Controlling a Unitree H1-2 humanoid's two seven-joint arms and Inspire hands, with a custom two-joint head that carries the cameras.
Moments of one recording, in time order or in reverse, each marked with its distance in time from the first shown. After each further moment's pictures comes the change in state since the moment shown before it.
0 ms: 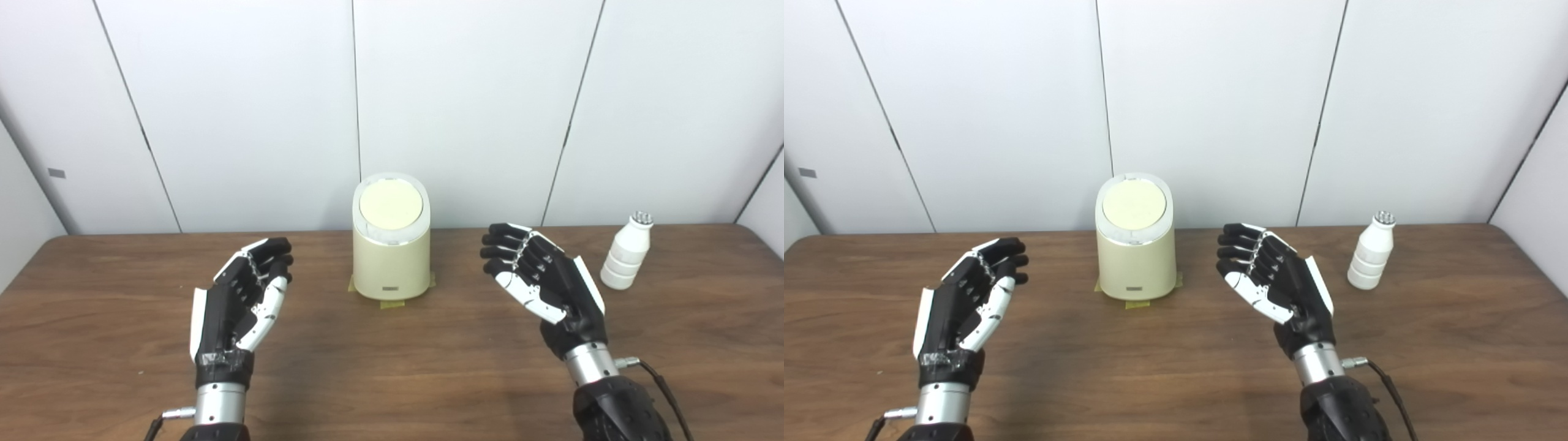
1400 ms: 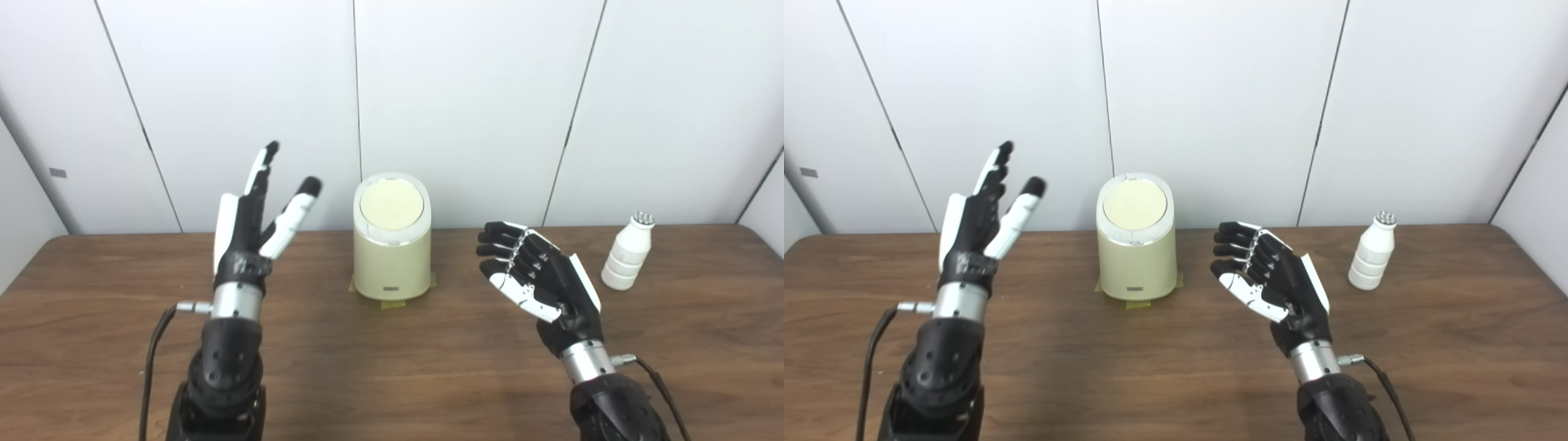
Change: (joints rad) left arm -0.344 0.084 -0.078 0.023 0.299 0.385 -0.041; right arm -0.009 0.002 0.013 0.001 -0.005 0.004 0.000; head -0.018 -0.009
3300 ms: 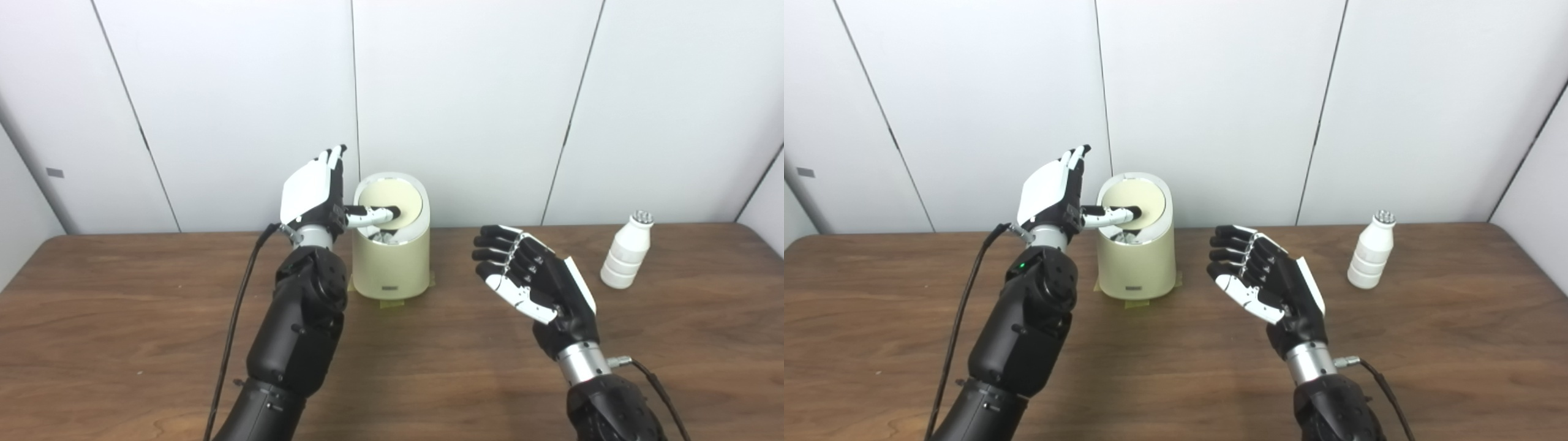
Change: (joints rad) left arm -0.298 -0.060 -0.128 0.577 0.554 0.073 -0.025; right arm 0.005 0.010 0.001 -0.011 0.001 0.039 -0.002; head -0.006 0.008
